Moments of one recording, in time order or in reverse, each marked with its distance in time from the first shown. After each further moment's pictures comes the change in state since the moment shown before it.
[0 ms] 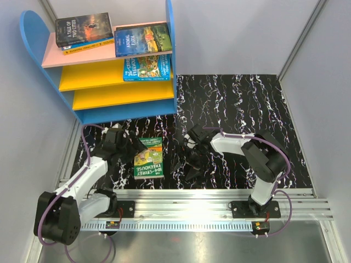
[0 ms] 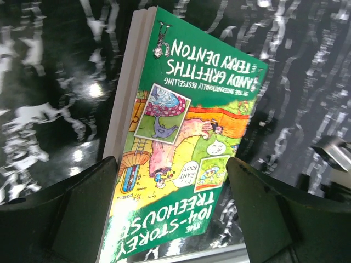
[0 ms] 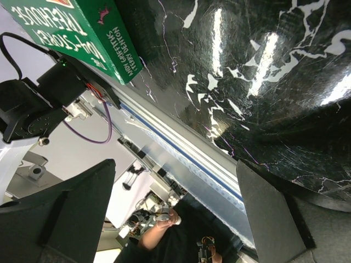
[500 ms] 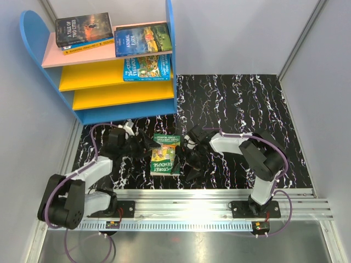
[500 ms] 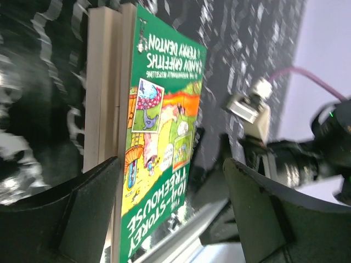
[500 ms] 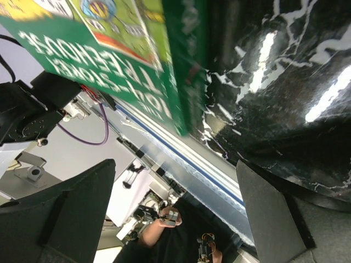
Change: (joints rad) left arm -0.001 0.126 -0.107 0.481 0.390 -0.069; right arm 0.000 0.018 0.000 -0.003 0.000 -0.009
